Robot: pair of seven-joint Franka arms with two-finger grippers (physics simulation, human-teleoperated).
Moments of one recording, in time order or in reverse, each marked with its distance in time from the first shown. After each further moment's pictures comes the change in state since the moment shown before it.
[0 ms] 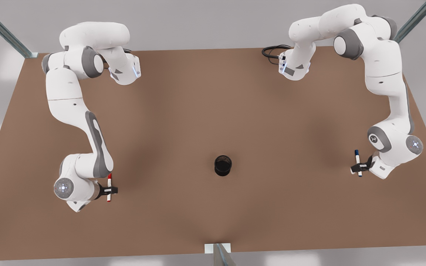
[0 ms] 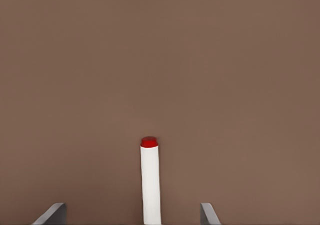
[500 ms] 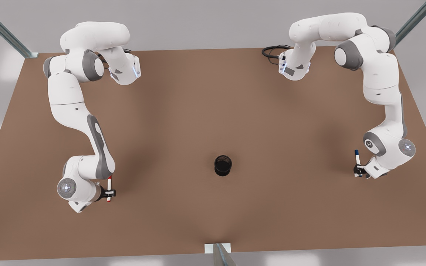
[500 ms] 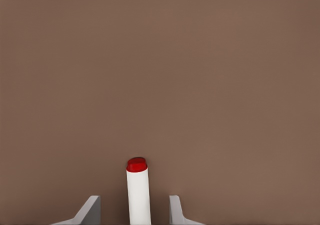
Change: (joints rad) left arm 0.035 0.116 0.000 0.032 -0.002 0.137 0.327; right arm -0.005 0.030 -0.002 -0.013 -0.002 0.079 0.015
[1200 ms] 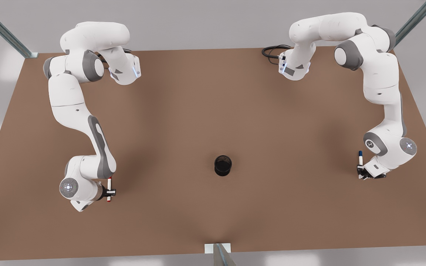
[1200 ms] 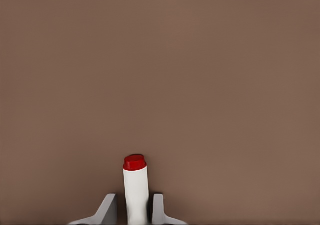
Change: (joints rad) left arm -0.007 -0.009 0.000 0.000 -0.048 0.019 0.134; right arm -0.002 0.005 0.000 -0.020 0.003 0.019 0.010
